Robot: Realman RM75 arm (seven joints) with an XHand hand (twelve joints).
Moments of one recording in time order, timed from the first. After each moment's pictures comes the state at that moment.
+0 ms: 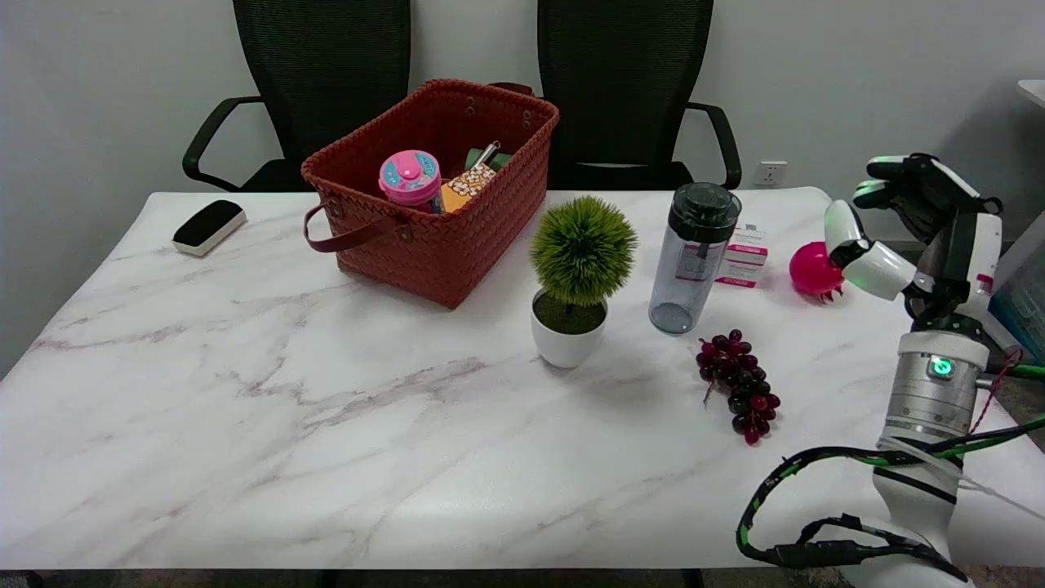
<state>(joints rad) -0.32 -1.14 -1.62 1.48 1.07 1.26 0.69</state>
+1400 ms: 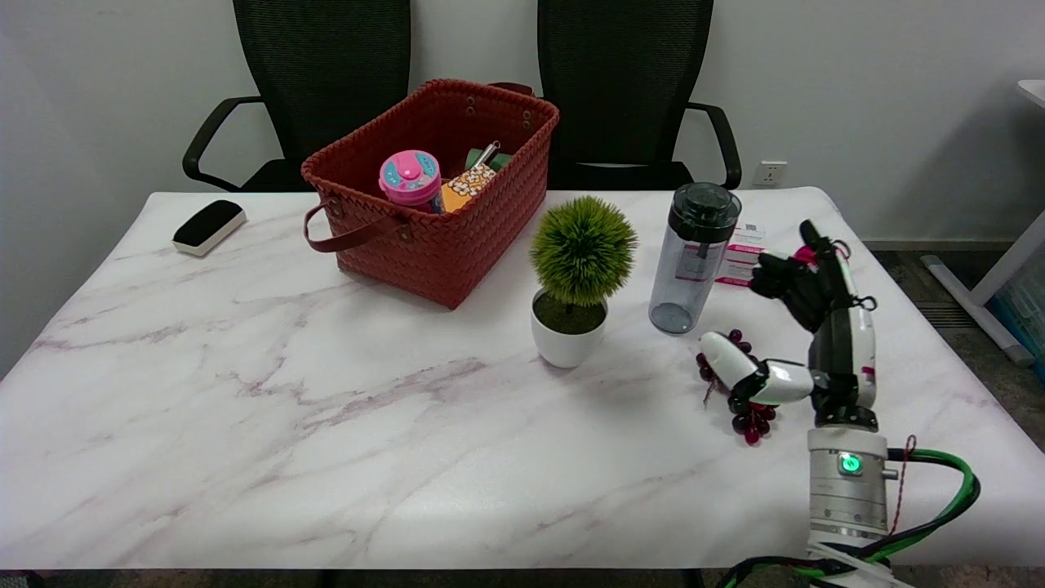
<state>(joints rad) -0.35 -1.13 -2.08 1.42 1.14 1.50 0.63</state>
